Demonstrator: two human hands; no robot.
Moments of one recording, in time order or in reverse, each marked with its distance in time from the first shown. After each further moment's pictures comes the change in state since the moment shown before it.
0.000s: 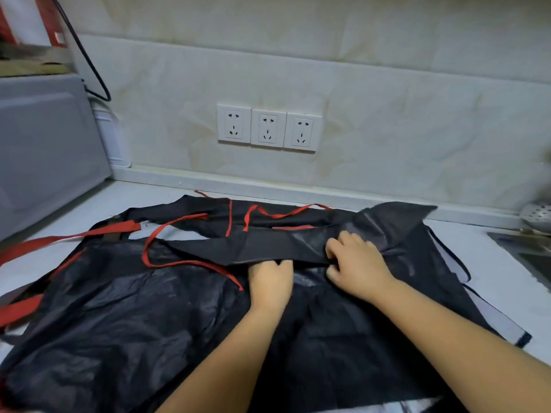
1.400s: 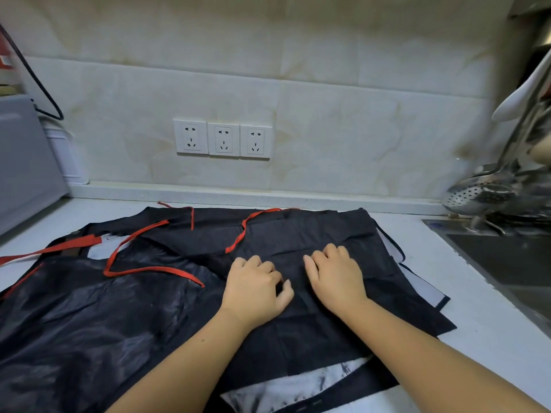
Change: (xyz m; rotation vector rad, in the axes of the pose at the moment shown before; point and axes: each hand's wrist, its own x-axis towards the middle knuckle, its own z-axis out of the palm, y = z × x) left_hand -0.042 0.004 -0.001 0.684 -0.045 1.004; right_hand -0.066 0.011 0.013 0.055 0.176 0.289
